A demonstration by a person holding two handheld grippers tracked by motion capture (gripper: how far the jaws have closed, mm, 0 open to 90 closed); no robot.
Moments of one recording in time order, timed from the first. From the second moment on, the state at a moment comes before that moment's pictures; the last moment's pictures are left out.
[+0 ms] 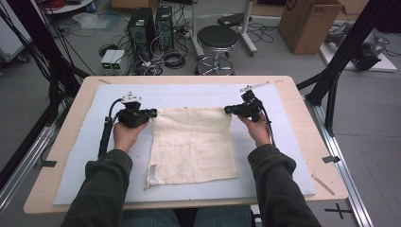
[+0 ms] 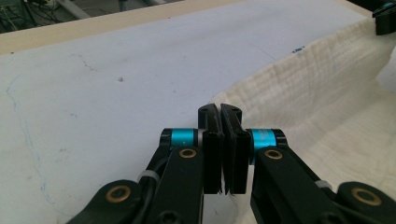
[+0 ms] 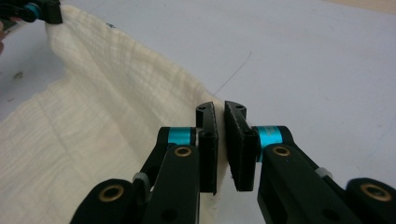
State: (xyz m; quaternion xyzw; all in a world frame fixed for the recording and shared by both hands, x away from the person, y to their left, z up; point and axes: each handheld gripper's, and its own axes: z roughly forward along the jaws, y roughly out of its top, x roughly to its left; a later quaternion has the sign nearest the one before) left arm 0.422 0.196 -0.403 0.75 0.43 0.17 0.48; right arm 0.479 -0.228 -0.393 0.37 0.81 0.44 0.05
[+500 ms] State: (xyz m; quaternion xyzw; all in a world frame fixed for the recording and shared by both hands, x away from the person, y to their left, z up) left arm 0.399 0.201 -0.402 0.76 0.40 0.16 0.49; right arm 0.452 -0.231 -0.387 0.34 0.82 0.47 0.03
